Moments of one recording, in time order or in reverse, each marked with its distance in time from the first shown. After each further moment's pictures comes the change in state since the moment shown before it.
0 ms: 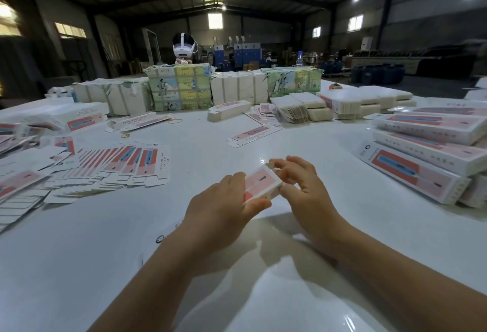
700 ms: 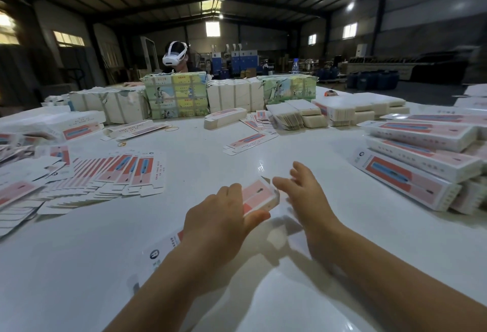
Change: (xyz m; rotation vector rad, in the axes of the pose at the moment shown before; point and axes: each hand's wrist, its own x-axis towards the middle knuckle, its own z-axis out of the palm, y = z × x) left_hand -0.001 0.009 0.007 0.215 0.068 -0.042; right_hand 0.013 0.003 -0.005 0.222 0.160 0.441
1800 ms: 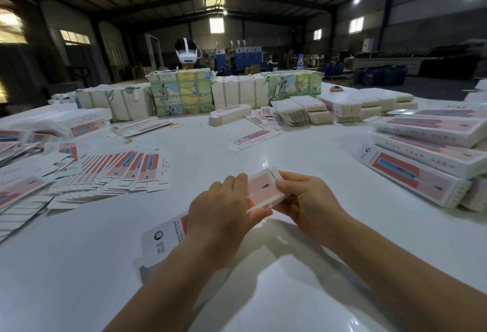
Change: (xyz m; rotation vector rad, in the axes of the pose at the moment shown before) left_hand -0.005 -0.004 0.003 0.148 0.235 0.134; right_hand -0.006 -0.007 -0.001 0.381 -0.336 0.030
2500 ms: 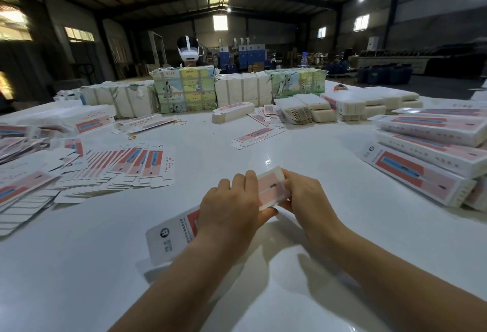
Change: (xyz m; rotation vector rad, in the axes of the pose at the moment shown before) left_hand 0.000 0.017 -0.010 0.148 0.139 0.006; right_hand -0.007 0.011 0.010 -0.484 0.179 -0.185
